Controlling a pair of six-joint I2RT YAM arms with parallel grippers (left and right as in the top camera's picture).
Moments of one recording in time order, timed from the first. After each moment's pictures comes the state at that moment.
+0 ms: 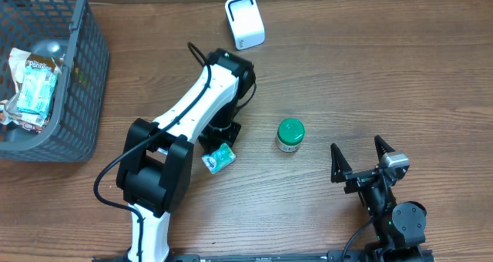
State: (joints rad) left arm -0.50 2.10 1.68 -1.60 -0.07 -0.16; right arm 0.16 0.01 0.02 -0.03 -0.06 0.15
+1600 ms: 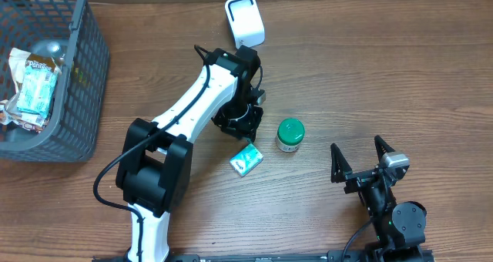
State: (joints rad) left arm -0.49 2.10 1.69 -1.29 0.28 -0.09; right arm 0.16 0.01 0.02 -0.03 -0.06 0.15
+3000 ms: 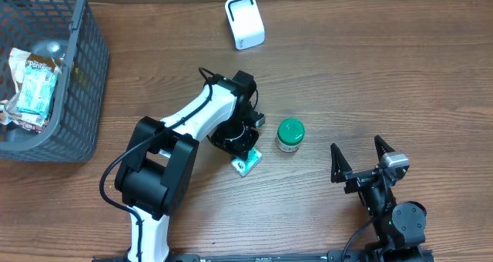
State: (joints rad) left arm -0.50 2.08 1.45 -1.11 0.27 0.03; right arm 0.16 0.01 0.02 -0.03 -0.06 0.15
